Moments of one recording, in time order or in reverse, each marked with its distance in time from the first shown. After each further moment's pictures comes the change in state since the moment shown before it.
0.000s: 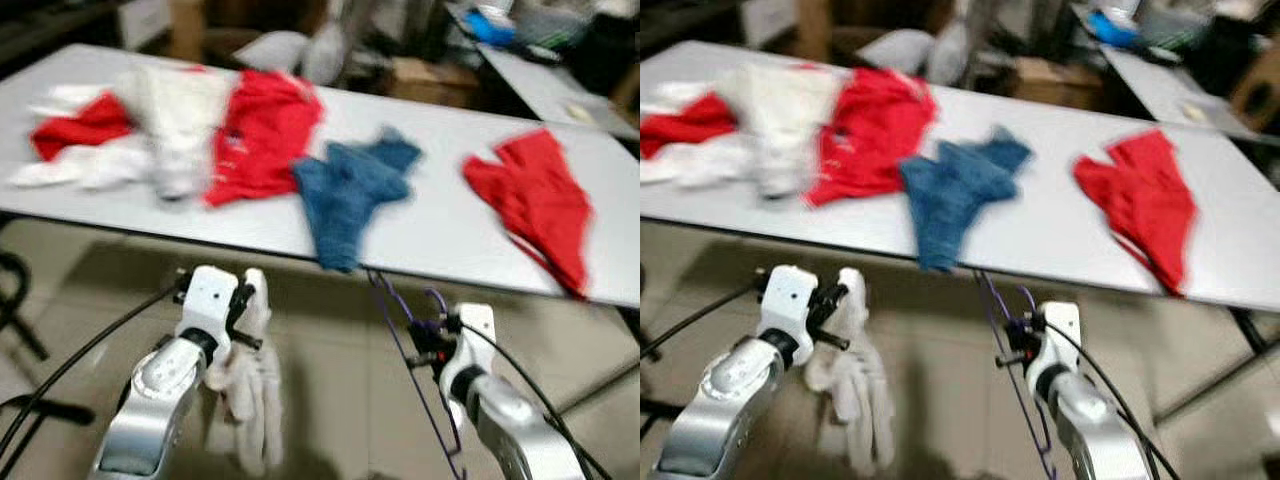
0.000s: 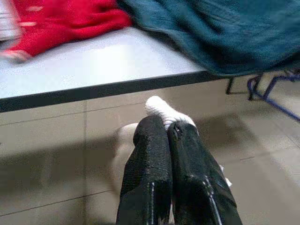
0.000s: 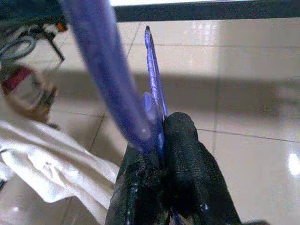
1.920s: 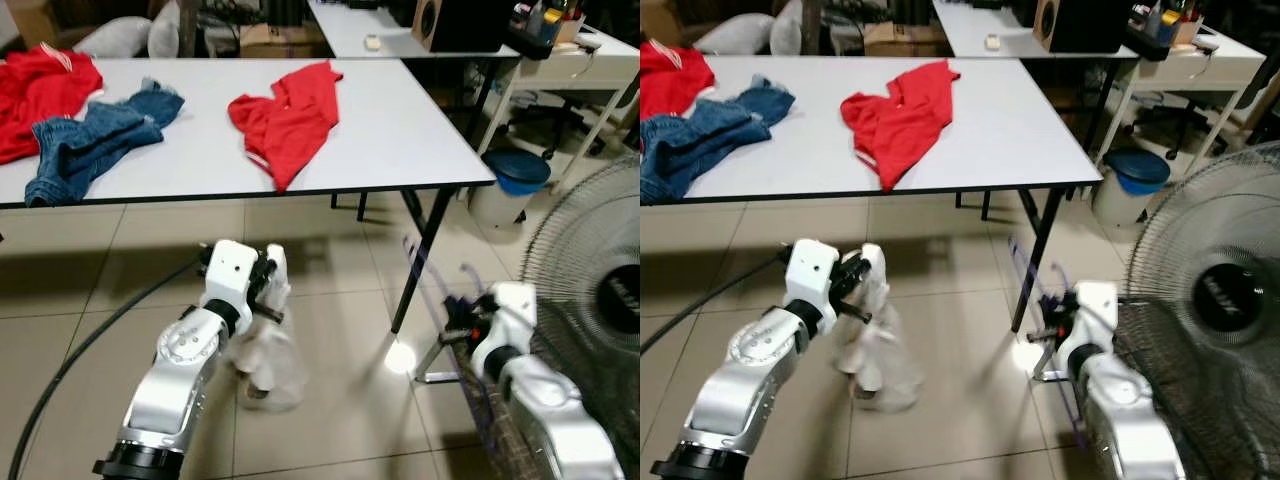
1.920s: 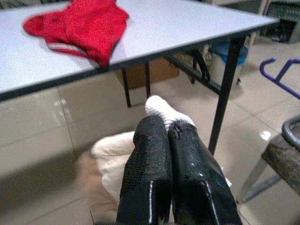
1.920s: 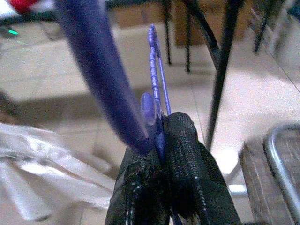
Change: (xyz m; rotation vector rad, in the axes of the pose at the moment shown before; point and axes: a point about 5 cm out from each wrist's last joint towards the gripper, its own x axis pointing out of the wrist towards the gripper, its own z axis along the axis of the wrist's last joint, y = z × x) left arm 0.027 -0.004 0.027 -0.013 -0.091 -0.030; right arm -0.016 -0.034 0.032 -0.089 -0.124 -0.077
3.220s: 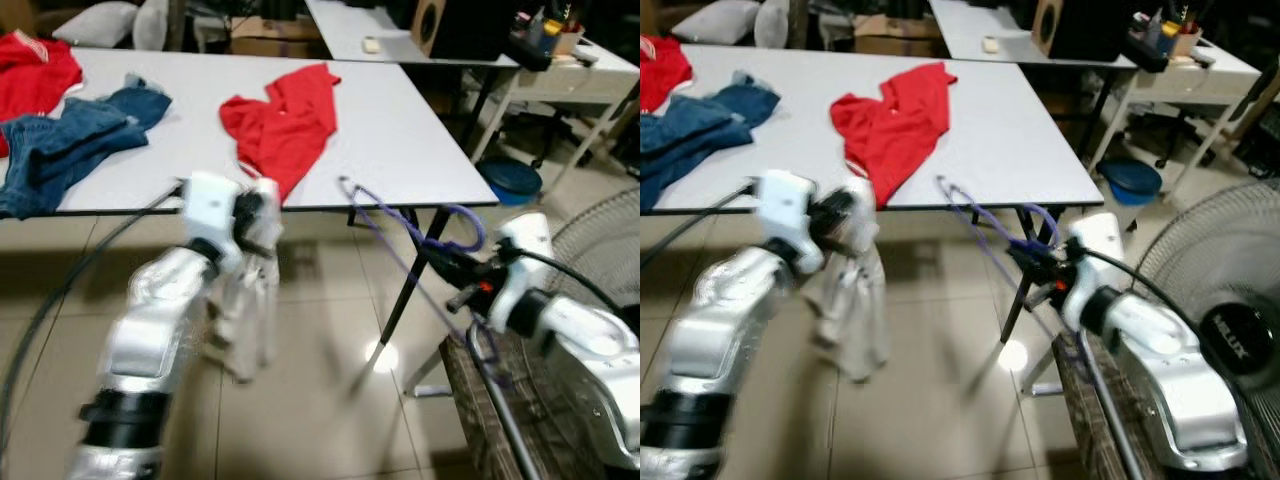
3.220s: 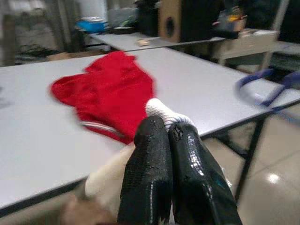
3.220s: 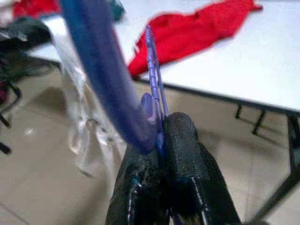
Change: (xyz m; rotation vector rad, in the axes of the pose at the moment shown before) left arm 0.012 0.040 0.063 0.019 -0.158 0.049; right arm -0.016 0.009 0.087 -0.173 -0.211 0.382
